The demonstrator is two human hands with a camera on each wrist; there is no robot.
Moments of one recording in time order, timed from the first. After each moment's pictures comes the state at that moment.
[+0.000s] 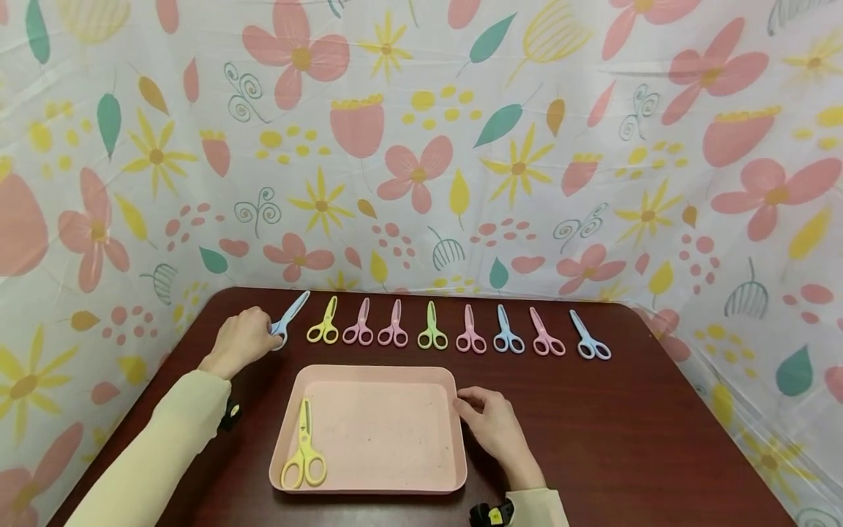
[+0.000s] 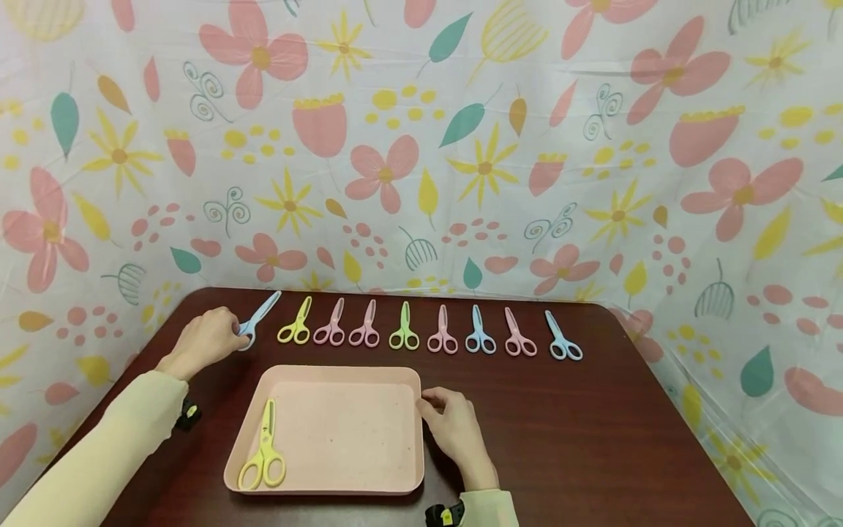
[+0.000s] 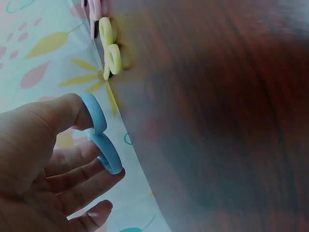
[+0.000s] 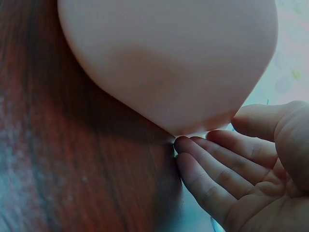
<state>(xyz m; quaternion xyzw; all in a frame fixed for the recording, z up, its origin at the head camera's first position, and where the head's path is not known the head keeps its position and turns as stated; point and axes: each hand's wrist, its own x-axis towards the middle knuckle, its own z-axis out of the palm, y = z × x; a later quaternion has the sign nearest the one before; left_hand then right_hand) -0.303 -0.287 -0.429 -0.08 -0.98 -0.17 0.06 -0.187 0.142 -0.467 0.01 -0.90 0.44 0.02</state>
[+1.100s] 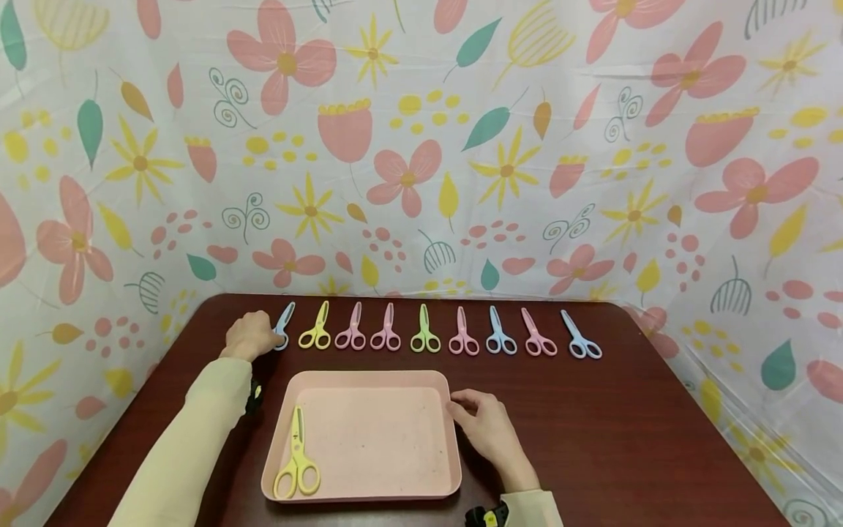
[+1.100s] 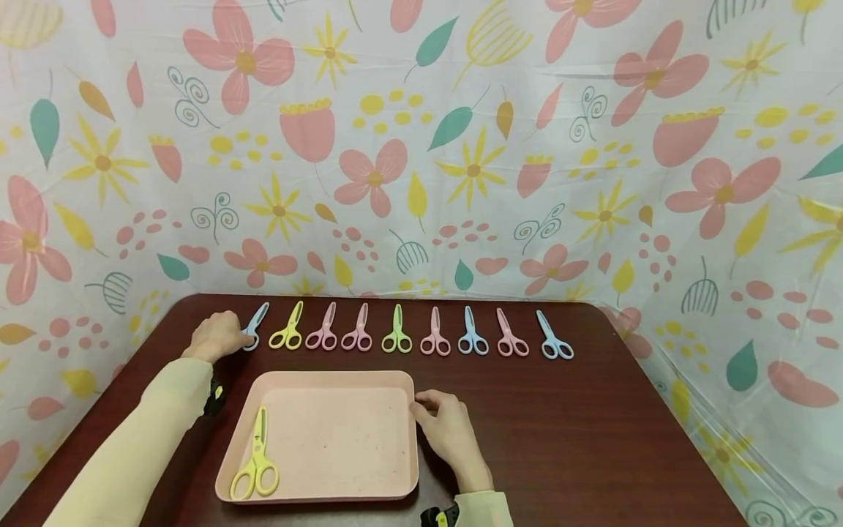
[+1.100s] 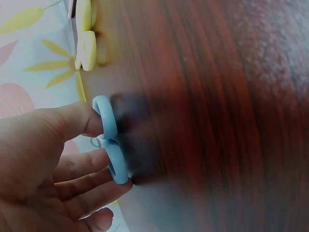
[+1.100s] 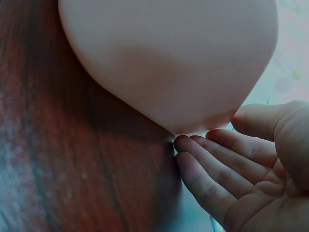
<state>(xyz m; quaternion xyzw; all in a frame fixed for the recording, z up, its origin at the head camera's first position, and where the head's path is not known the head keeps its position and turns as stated) -0.343 -0.275 -0.446 0.01 -0.98 -0.17 -0.05 -0.188 0.145 -0.469 0.02 -0.90 0.44 0.02</state>
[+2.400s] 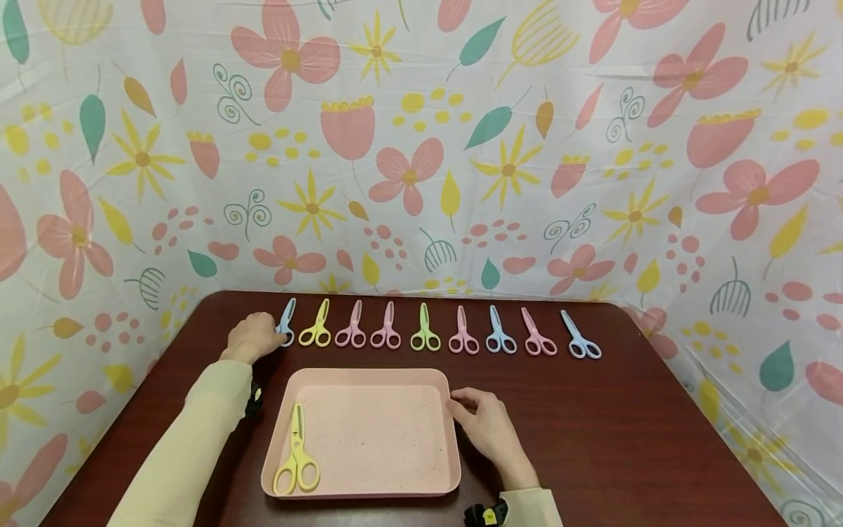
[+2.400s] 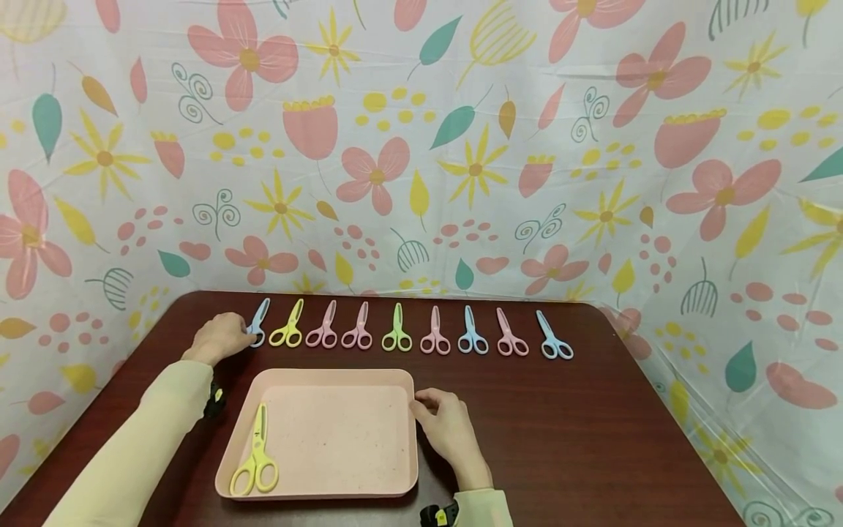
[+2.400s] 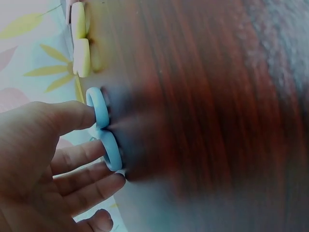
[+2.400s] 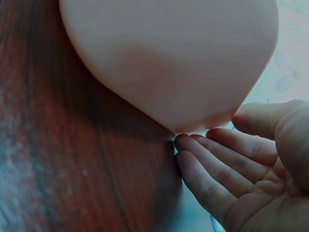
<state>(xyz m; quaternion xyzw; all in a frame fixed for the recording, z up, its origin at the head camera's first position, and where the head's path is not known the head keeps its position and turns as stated) -0.339 -0.273 -0.454 0.00 -0.98 -0.18 -0.05 -0.188 0.144 -0.469 0.01 -0.90 0.44 0.02</state>
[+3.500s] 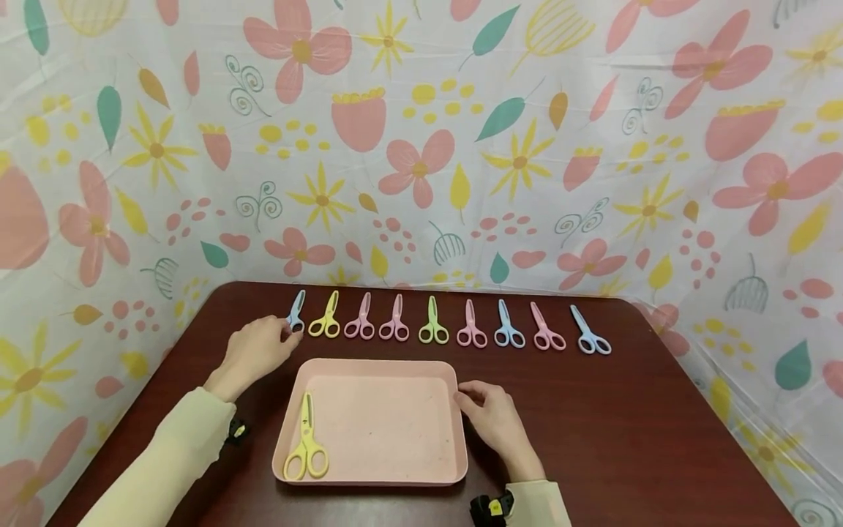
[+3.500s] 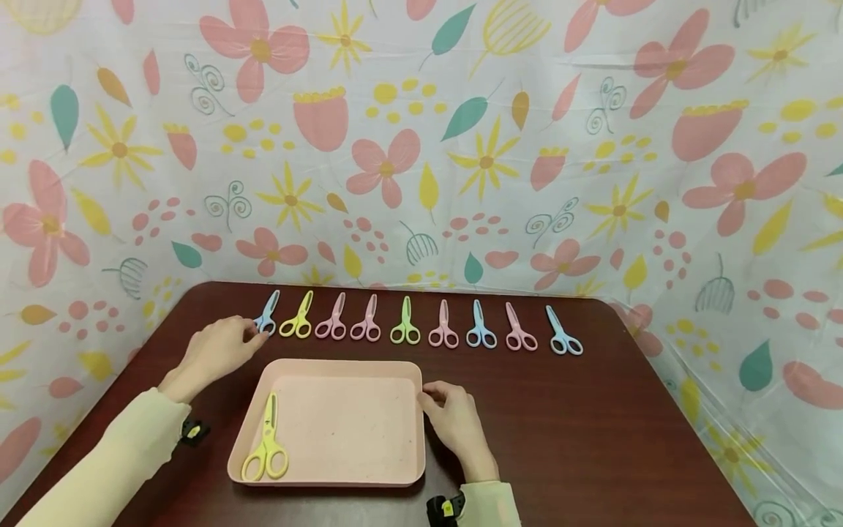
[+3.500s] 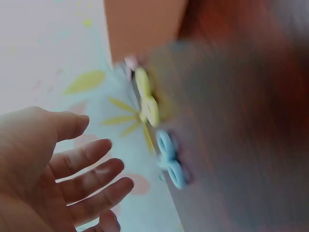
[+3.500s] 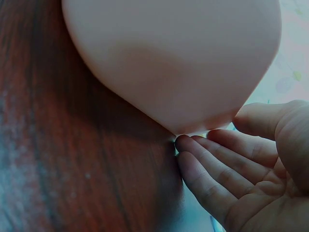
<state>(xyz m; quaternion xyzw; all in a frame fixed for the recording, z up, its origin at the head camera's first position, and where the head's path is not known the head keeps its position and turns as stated) -0.268 -0.255 -0.423 -0.09 -0.98 -0.18 0.06 -0.188 0.141 -0.468 0.01 -0.90 0.43 0.02</state>
